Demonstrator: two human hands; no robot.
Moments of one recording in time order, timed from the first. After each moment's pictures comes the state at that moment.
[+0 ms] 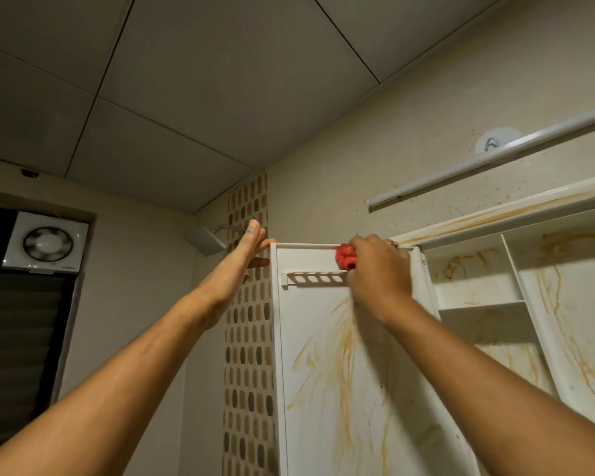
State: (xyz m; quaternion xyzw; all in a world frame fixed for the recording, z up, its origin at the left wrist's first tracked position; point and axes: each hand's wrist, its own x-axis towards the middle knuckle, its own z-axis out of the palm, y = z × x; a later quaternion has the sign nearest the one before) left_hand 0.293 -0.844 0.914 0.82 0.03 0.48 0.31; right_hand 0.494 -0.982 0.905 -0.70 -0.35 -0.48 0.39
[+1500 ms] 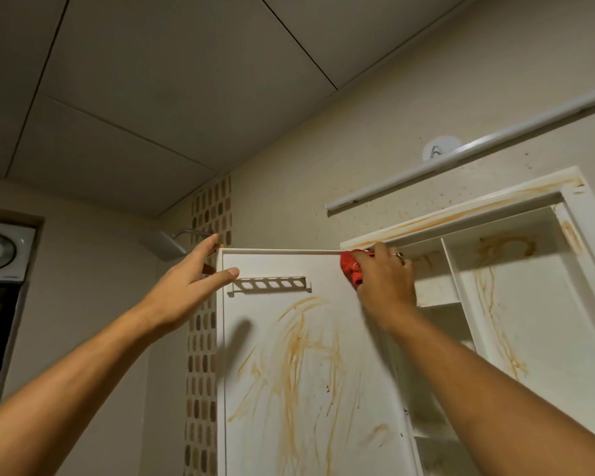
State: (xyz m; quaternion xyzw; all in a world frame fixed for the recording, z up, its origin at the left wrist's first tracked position) left_hand 0.302 -0.852 0.907 0.85 0.08 0.51 0.09; right_hand 0.593 -1.023 0.889 -0.72 -0.28 -0.52 0.35
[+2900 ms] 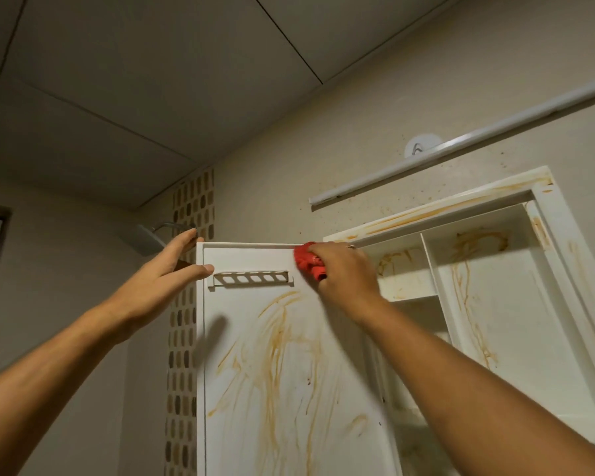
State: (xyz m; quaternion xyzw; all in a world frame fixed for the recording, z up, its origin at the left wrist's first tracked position) left_hand 0.304 -0.836 0.909 0.84 0.04 0.50 0.19; right_hand 0.562 -1.021 0.894 -0.65 -0.44 -0.50 0.38
